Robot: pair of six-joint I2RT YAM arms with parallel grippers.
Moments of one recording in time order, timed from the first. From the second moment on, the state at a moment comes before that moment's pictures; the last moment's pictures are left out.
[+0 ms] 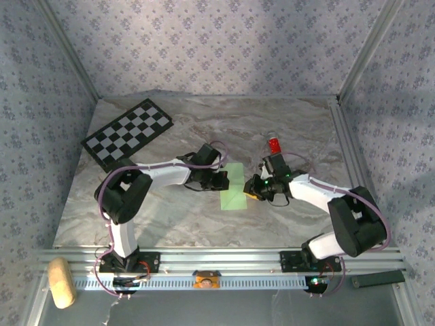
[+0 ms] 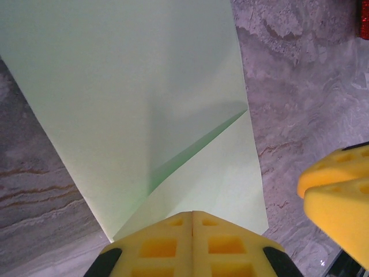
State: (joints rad) left arm -0.76 1.84 1.07 -0.27 0.43 -0.65; right arm 0.47 1.43 0.65 -0.28 -0.46 0.82
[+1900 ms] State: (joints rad) left arm -0.76 1.85 0.96 -0.12 0.43 -0.67; right arm 0.44 1.59 0.68 -0.04 -0.57 0.81
